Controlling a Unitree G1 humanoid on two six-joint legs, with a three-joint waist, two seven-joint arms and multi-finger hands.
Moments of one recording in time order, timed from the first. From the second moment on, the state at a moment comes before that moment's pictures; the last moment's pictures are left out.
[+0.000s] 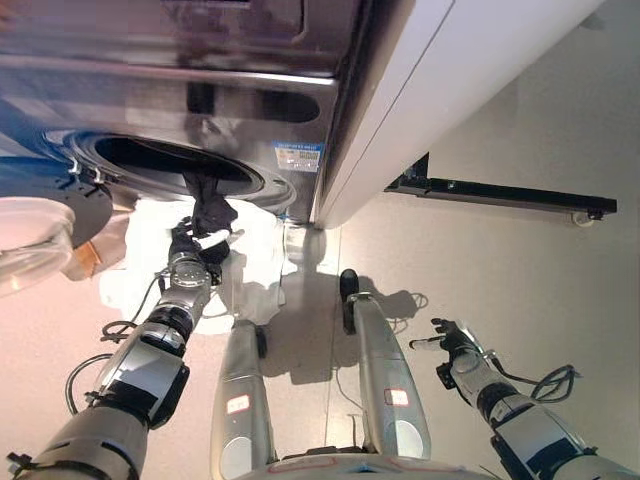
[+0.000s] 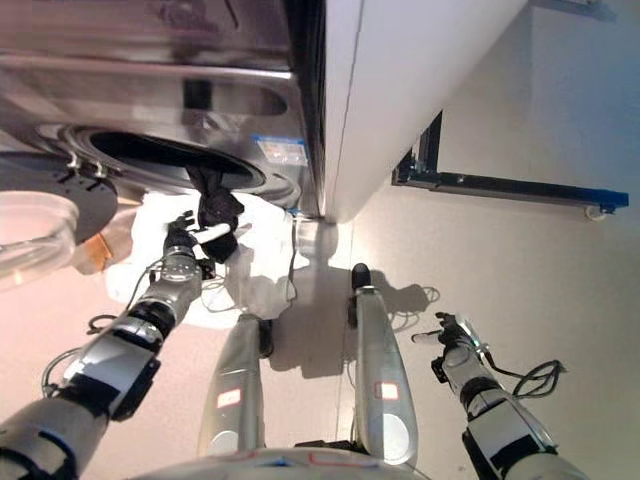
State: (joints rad) left arm -0.73 0.44 -0.33 1.13 -0.51 -0.04 0.50; right arm -0.39 -0.37 0.44 1.21 0.06 0.07 -0.23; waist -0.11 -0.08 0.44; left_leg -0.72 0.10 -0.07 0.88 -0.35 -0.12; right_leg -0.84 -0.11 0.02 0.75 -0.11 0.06
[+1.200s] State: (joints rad) left arm -0.90 0.63 -0.32 1.04 -0.51 0.08 0.54; right arm -0.34 -0.37 0.43 1.14 0.10 0.03 -0.21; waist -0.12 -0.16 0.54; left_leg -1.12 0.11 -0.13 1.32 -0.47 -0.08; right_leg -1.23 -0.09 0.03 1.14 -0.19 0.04
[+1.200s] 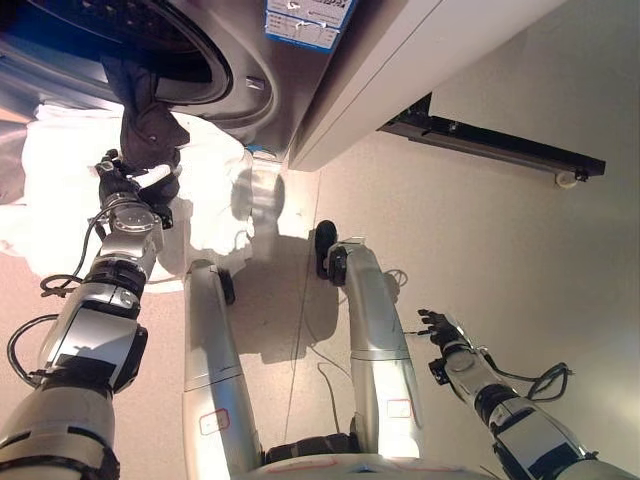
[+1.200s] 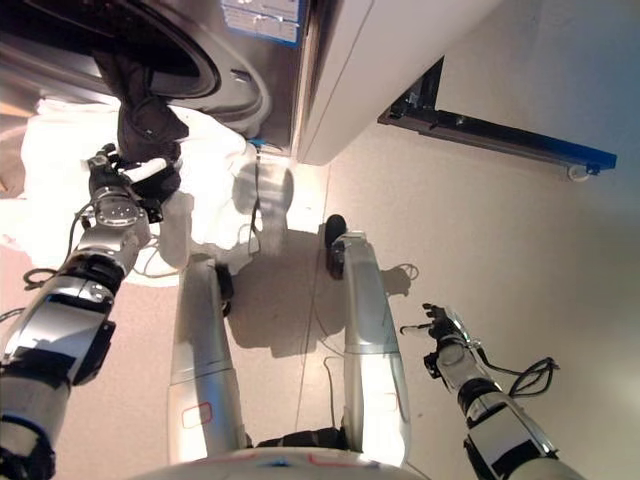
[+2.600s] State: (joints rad) left arm -1.00 0.68 -0.32 1.04 -0.65 0.09 0.54; right arm -0.28 -0.43 0.37 1.13 0.18 -0.01 -0.23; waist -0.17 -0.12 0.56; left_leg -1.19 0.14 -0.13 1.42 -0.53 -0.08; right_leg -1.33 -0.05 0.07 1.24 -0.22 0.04
